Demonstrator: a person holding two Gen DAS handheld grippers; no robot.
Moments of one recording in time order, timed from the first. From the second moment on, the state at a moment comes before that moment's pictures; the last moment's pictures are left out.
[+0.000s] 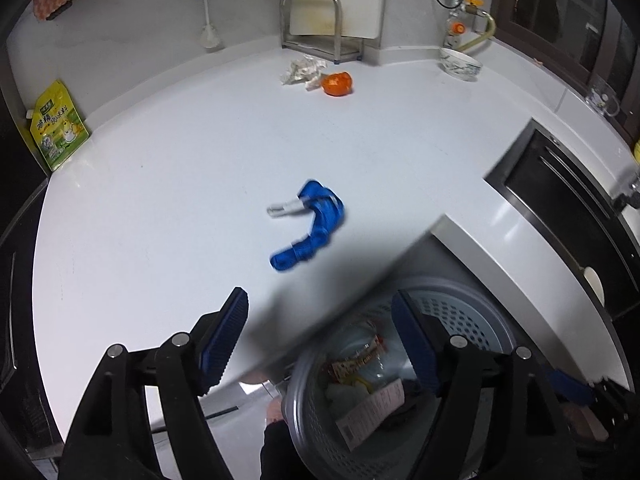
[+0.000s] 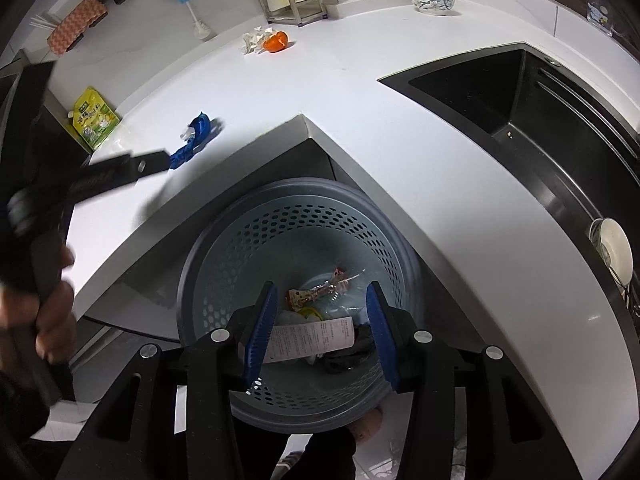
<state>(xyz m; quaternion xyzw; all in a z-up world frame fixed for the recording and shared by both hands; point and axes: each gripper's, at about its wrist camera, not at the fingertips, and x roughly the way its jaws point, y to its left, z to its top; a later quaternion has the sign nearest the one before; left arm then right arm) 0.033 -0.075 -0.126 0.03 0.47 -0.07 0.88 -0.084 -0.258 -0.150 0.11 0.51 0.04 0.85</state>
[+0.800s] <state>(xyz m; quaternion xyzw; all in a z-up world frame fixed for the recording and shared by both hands) 0.103 -0.056 -0.128 0.03 0.46 -0.08 0.88 -0.012 -0.252 -0.134 0.12 0.49 0.01 0.87</state>
